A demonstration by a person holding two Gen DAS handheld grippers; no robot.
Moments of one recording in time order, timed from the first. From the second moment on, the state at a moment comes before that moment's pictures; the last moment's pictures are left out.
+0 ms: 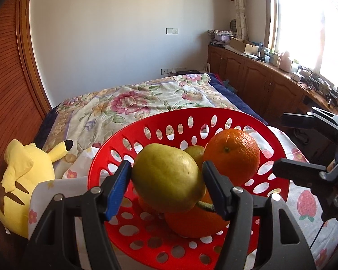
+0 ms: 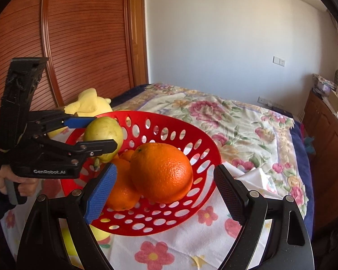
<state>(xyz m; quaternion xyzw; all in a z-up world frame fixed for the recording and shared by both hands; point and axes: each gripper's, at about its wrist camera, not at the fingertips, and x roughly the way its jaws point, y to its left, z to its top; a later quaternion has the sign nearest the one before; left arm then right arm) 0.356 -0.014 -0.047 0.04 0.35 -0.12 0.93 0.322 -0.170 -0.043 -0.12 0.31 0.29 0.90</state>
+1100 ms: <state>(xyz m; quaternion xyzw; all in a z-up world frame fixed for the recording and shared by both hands) 0.272 -0.006 -0.013 0.03 0.30 -0.14 0.94 0.242 -0.200 -0.035 -0.08 0.31 0.24 0.91</state>
